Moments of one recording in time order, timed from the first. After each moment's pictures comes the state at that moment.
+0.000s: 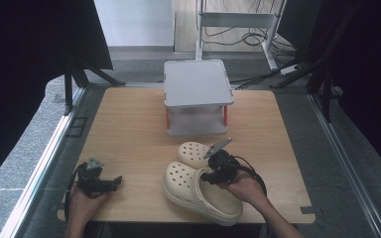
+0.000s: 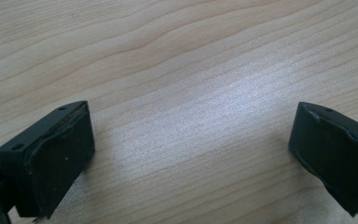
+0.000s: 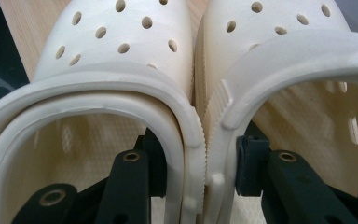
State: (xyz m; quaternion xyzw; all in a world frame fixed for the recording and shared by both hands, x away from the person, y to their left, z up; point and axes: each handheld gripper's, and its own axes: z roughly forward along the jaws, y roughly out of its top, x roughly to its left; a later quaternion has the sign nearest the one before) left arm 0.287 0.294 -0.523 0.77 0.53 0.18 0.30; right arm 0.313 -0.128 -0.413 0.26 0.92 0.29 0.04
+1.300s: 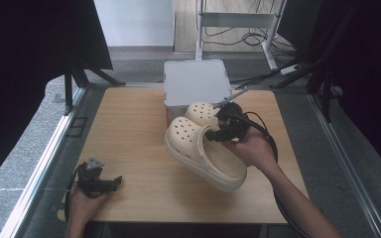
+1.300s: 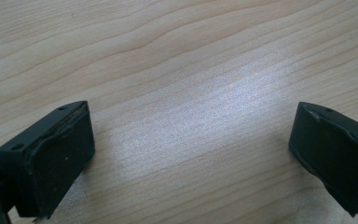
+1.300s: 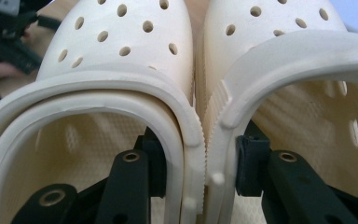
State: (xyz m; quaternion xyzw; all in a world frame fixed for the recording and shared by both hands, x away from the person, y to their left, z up) left arm 0.287 0.294 -0.523 0.77 0.53 0.18 0.30; right arm 0.361 -0.134 -0.296 0.35 0.88 0.31 0.08
